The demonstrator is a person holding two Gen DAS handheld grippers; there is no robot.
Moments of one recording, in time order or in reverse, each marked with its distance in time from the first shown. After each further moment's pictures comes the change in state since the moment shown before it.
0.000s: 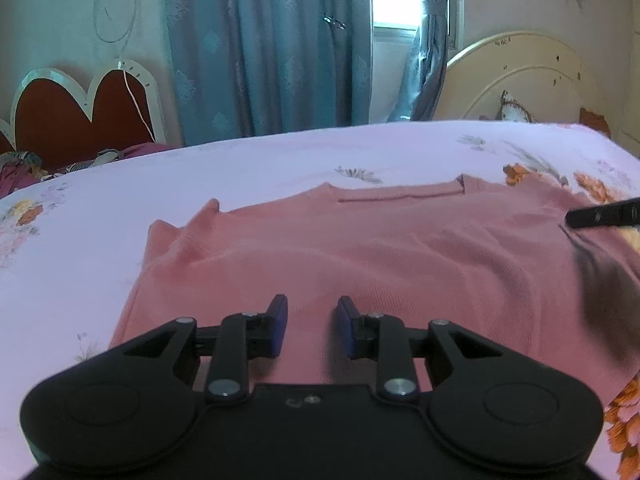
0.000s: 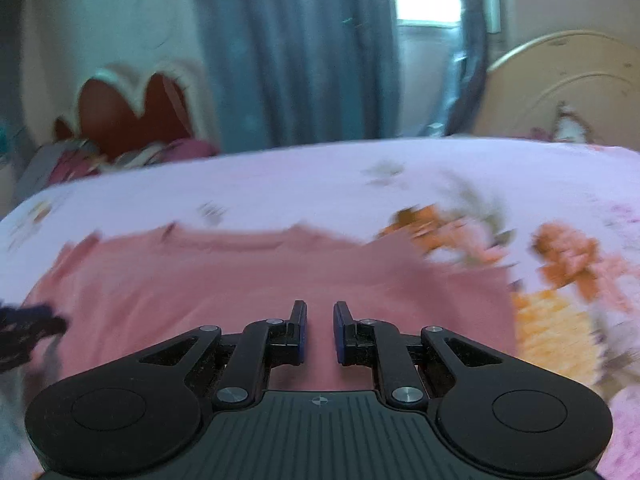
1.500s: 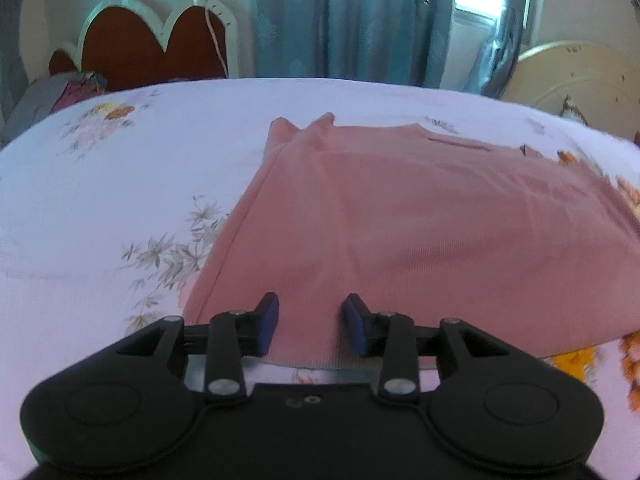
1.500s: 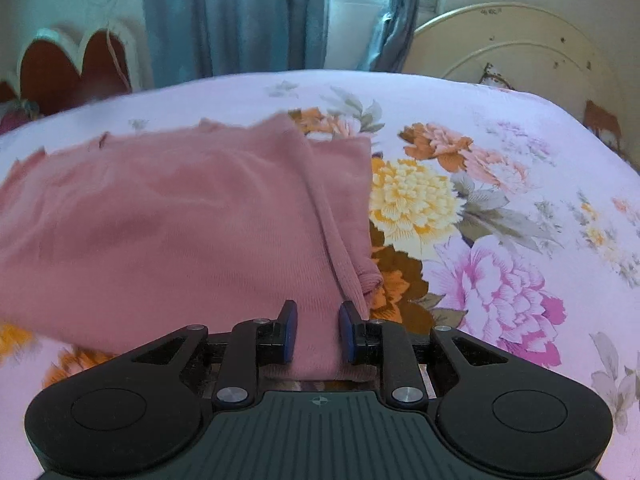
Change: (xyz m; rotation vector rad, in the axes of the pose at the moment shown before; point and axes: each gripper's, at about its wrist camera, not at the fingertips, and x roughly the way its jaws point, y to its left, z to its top) left arm -0.060 0.057 -0.055 -0.216 0.125 0.110; right arm -0.088 -0.046 -0.081 0.098 0.053 -0.259
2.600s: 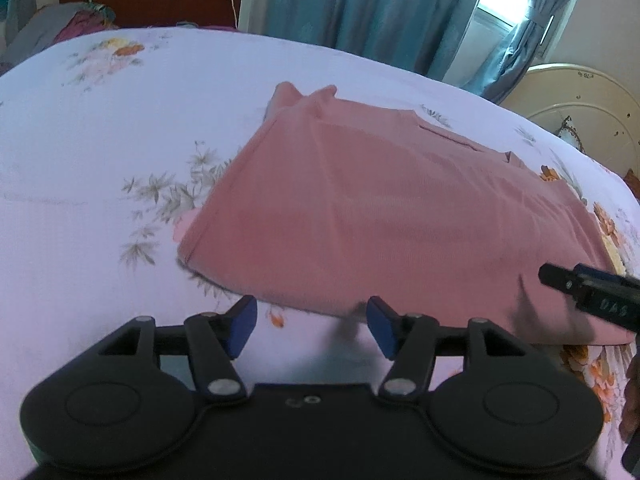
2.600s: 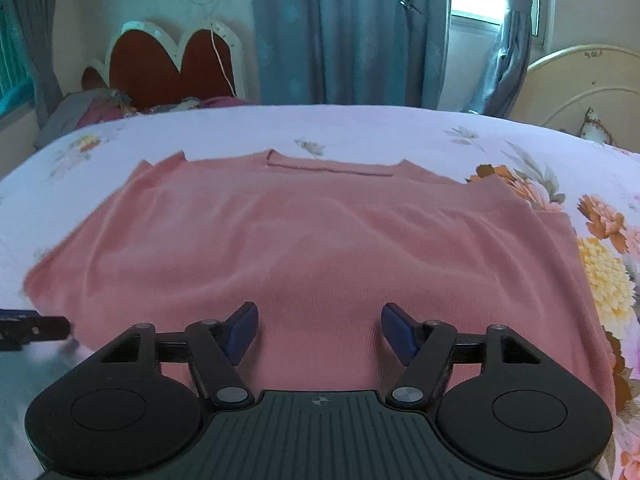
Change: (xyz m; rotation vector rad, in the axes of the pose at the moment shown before) left arm -0.020 0.006 -0.004 -0.154 0.132 -0.084; right arm 0.020 0.162 0.015 -0.191 -0.010 0.213
